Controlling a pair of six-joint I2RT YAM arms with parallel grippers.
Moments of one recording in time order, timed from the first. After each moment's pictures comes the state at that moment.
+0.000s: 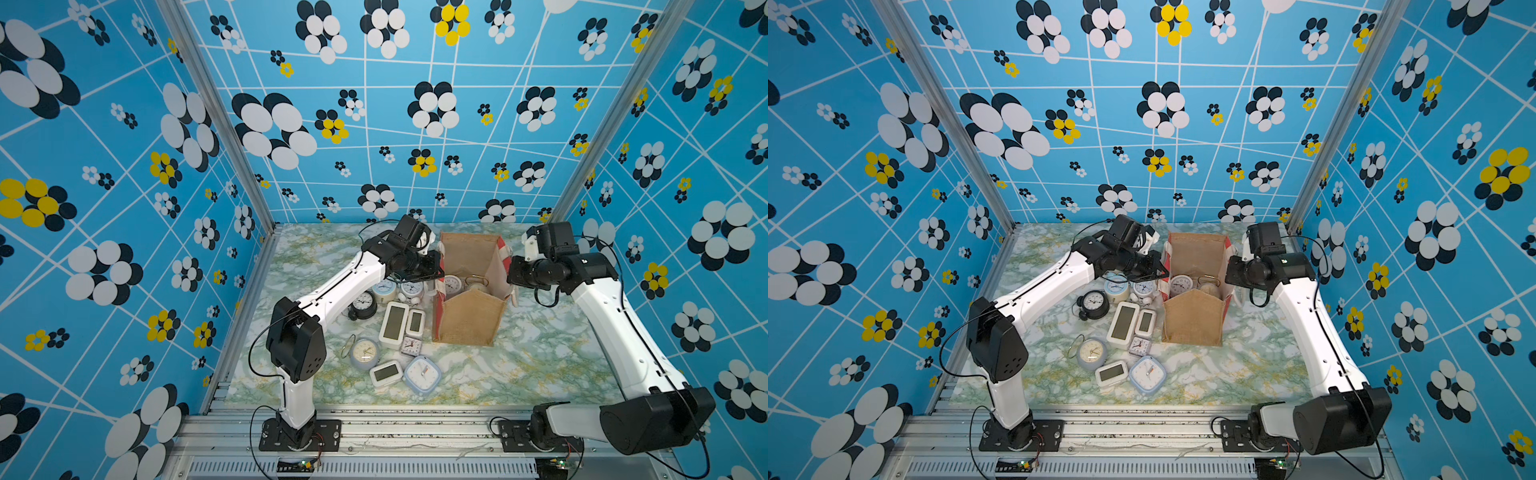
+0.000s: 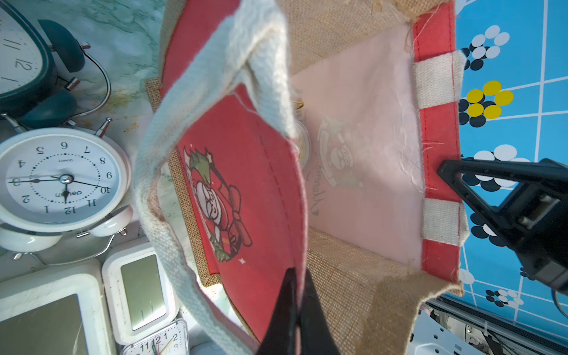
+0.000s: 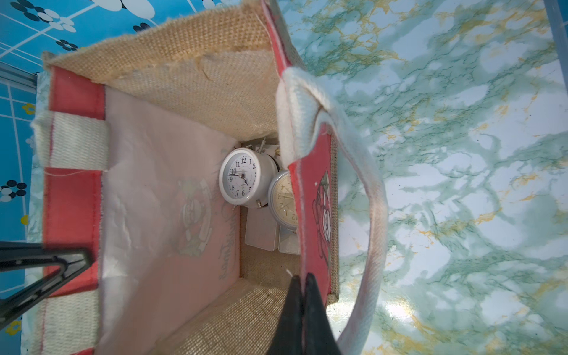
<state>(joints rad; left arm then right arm) -0.66 1.87 1.77 -0.71 0.48 -0.65 0.14 1.32 1.41 -1.05 -0.06 0.31</state>
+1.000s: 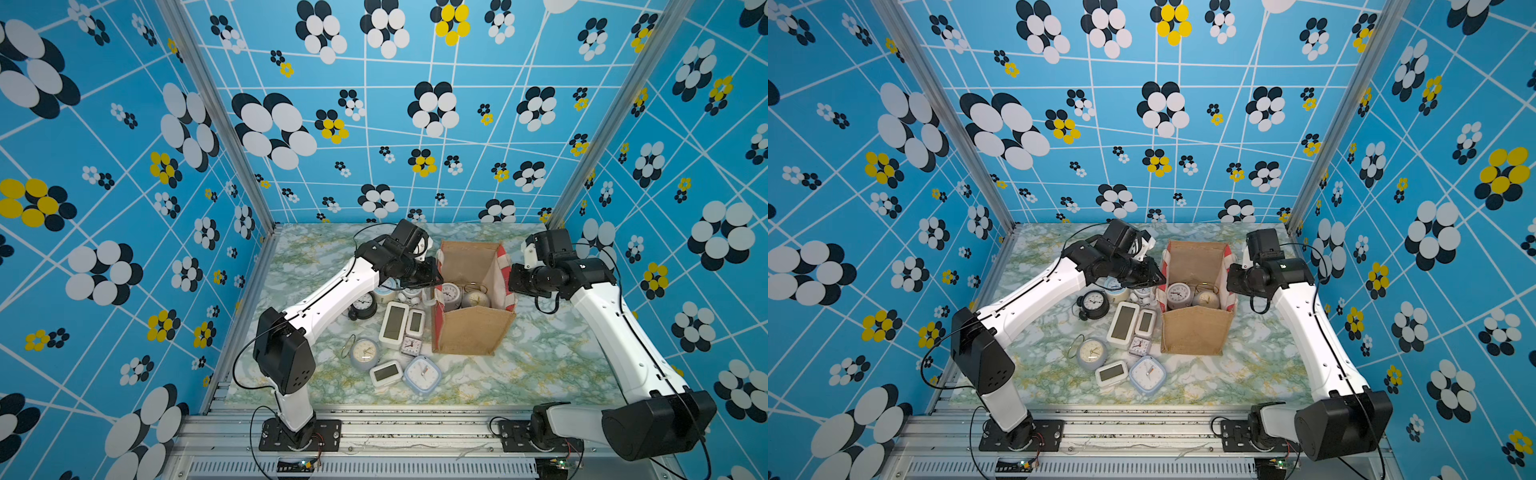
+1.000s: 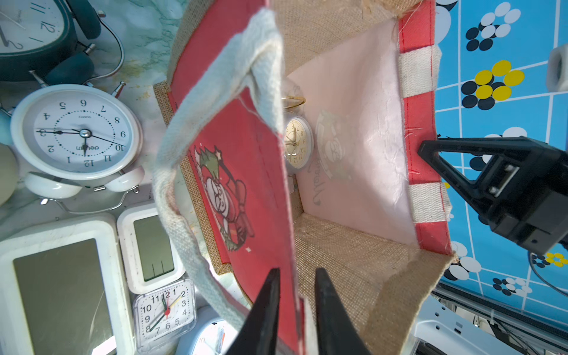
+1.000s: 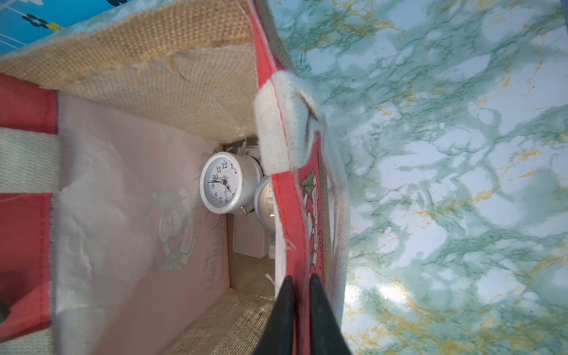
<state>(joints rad) -0.68 1.77 1.71 -0.77 0.44 -0.66 0.14 1.31 1.35 -1.05 -0.05 0.30</state>
